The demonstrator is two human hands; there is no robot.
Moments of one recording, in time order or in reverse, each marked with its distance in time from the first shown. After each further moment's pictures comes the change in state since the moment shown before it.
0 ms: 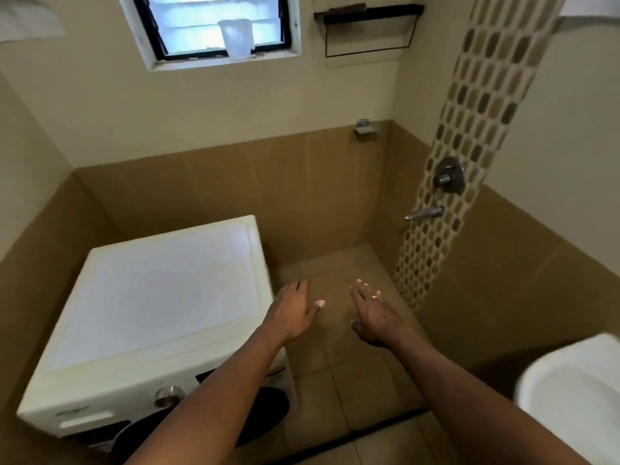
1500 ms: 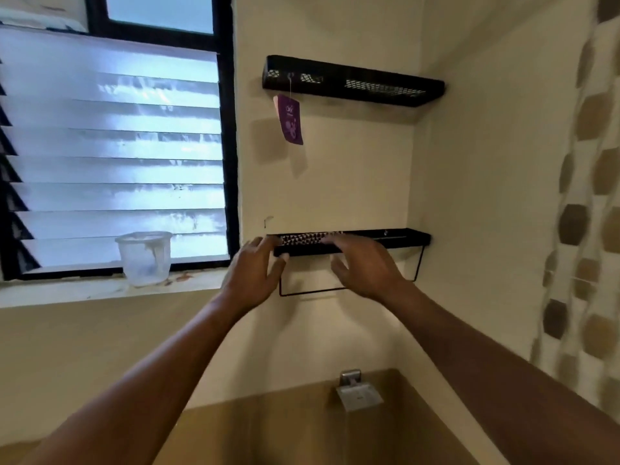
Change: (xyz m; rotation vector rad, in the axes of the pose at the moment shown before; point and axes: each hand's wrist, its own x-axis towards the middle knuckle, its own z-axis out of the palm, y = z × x) left_hand 0.782 0.110 -0.403 -0.029 0.957 0.472; right_hand 0.654 0.212 -0.587 -0.081 0.996 -0.435
